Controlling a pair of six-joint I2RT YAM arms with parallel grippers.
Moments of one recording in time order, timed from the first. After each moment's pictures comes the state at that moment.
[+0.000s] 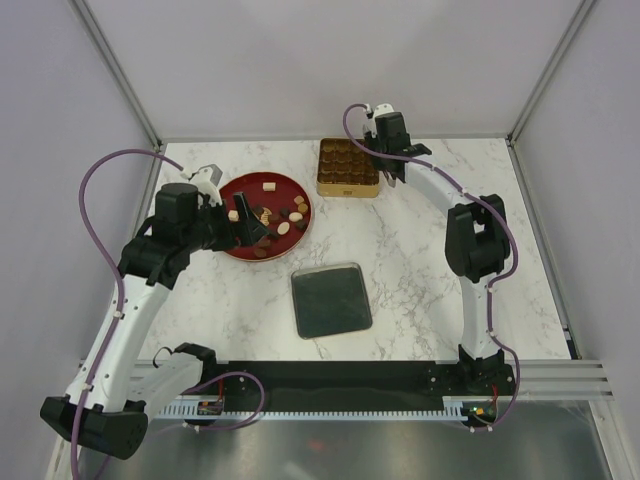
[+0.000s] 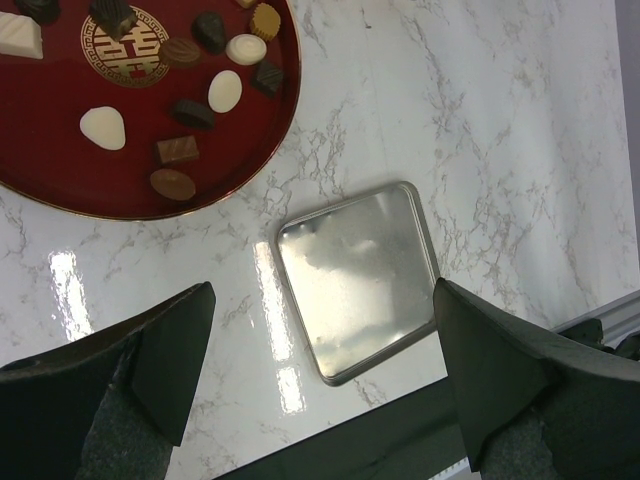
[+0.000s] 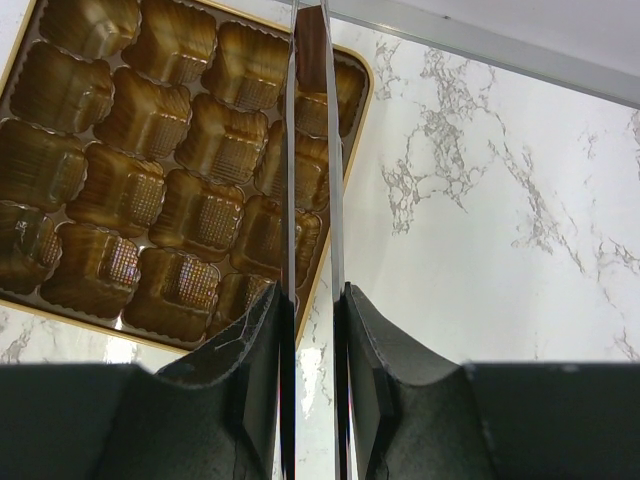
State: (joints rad) left arm -0.26 0.96 1.12 -0.78 0.22 -0.39; right arm 0.35 2.16 1.85 -0.31 0.19 -0.02
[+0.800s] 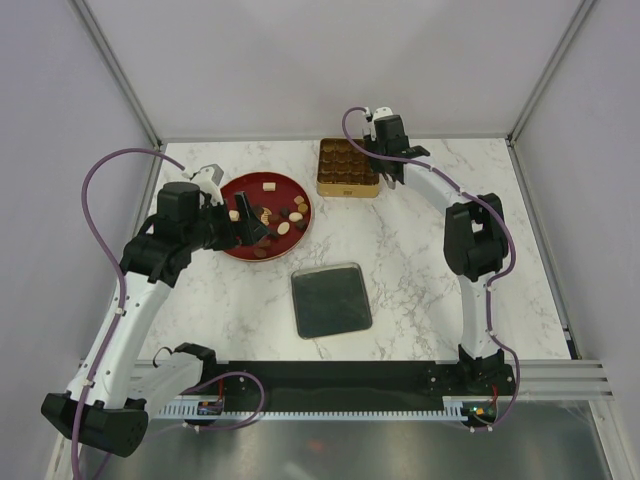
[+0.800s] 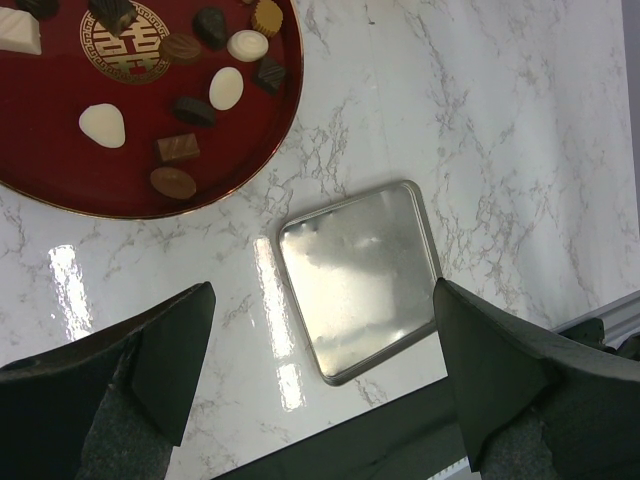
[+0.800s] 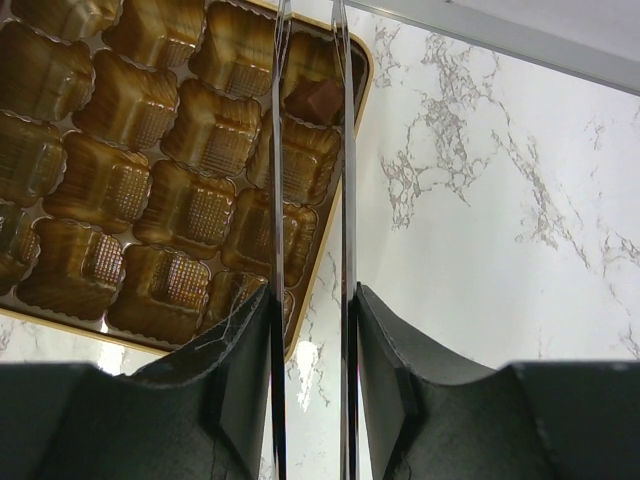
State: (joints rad) left arm -0.26 0.97 1.12 -0.77 0.22 -0.39; right arm 0.35 2.18 1.83 -0.30 0.20 -0.02
